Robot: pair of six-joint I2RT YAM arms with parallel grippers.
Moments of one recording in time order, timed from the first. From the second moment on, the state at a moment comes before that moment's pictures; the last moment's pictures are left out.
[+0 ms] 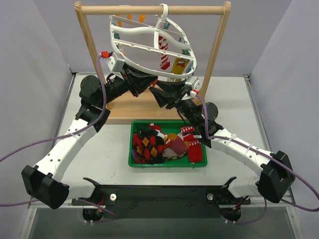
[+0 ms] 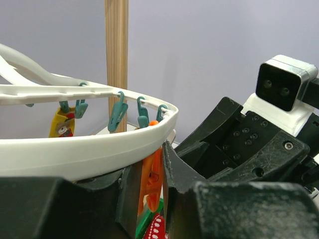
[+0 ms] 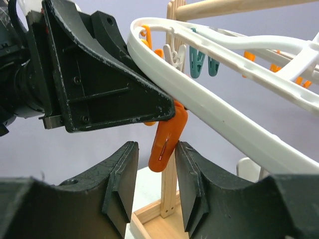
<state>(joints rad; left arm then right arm) -0.48 1.28 1.28 0.39 0.58 -0.38 0.75 1.33 0.94 0.91 -0.17 0.09</state>
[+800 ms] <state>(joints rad) -0.48 1.28 1.28 0.38 0.57 -0.39 0.75 1.37 0.96 0.92 -0.18 0.19</state>
